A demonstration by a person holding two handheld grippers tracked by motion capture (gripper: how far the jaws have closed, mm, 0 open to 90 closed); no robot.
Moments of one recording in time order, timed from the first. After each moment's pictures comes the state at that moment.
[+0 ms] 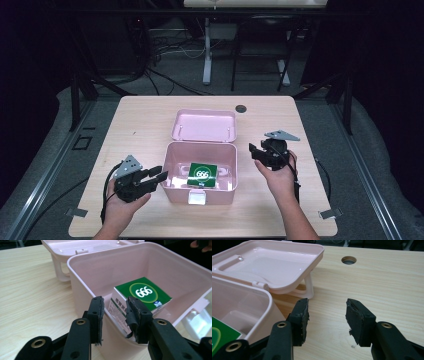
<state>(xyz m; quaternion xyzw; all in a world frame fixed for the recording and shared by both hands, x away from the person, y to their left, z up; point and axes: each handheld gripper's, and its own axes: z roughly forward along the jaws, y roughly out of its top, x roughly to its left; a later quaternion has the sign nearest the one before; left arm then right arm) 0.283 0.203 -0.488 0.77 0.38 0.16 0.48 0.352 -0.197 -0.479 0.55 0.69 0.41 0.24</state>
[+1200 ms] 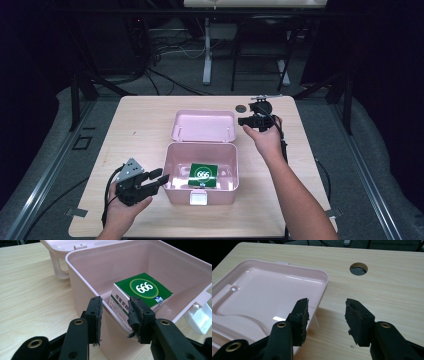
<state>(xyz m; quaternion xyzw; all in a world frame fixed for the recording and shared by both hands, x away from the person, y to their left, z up) 0.277 0.201 -0.492 0.77 0.39 0.16 0.48 0.450 -0.170 -0.438 0.58 0.71 0.37 0.17</state>
